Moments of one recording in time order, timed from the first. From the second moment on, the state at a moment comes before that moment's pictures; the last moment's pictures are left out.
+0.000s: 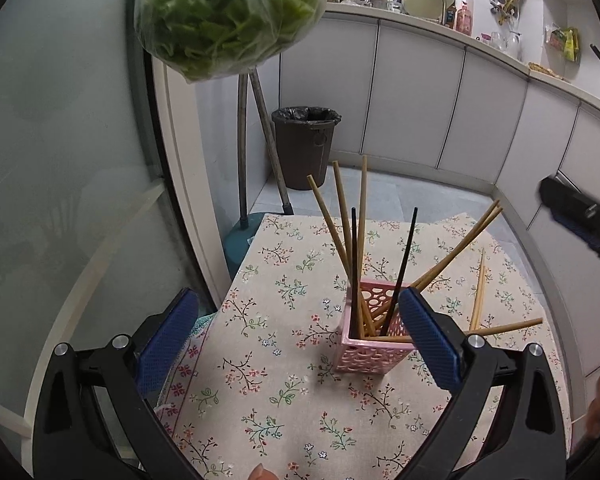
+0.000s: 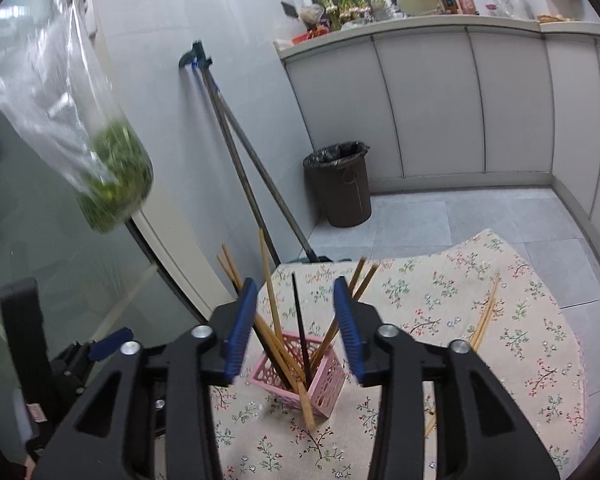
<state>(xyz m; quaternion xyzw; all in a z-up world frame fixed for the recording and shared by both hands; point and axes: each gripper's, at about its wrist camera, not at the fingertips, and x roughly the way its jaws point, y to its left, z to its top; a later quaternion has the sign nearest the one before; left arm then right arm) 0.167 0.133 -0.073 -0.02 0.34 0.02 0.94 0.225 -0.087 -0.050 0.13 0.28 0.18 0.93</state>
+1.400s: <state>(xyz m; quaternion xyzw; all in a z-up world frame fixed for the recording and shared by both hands) 0.200 -0.127 -0.170 0.09 0.49 -0.12 0.86 0.165 -0.356 -0.119 0.14 0.40 -0.06 0.90</state>
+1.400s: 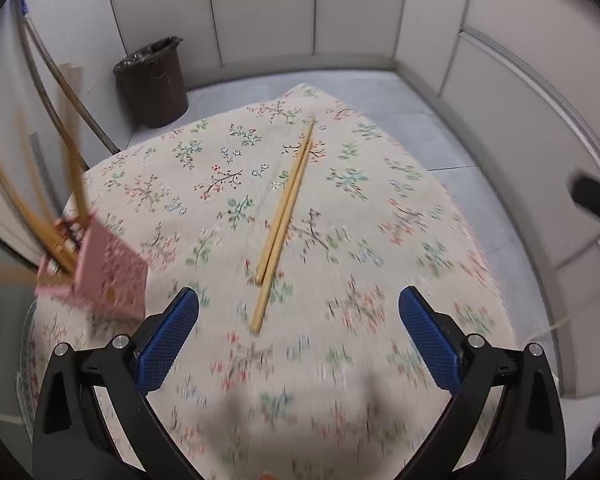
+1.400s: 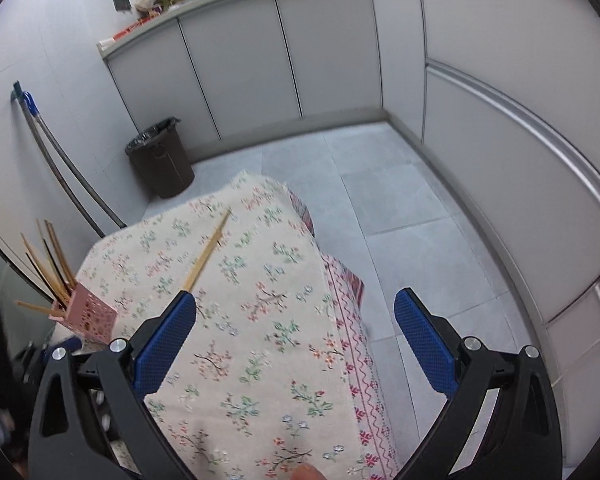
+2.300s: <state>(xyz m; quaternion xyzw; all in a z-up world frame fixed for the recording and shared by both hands) 0.383 -0.159 -0.250 0.06 0.56 -0.16 0.81 0.232 -0.339 -0.194 0.10 0.48 -0.04 0.87</state>
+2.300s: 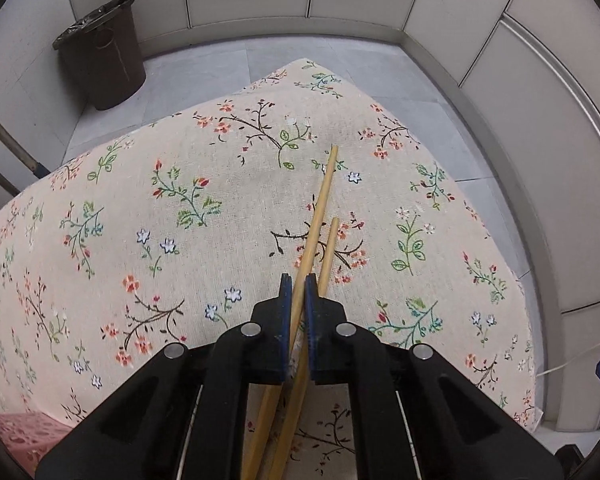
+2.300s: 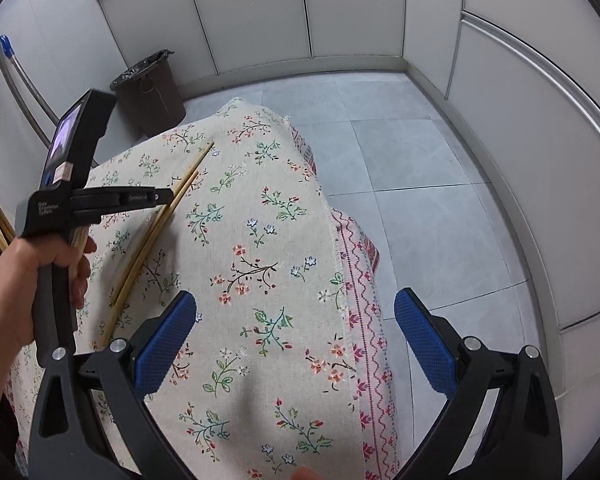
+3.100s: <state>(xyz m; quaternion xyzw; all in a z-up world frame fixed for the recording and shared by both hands) 0.210 -0.135 -0.135 0.11 0.43 -0.24 0.86 0.193 -0.336 -0.152 0.12 0.45 -0.02 0.88</state>
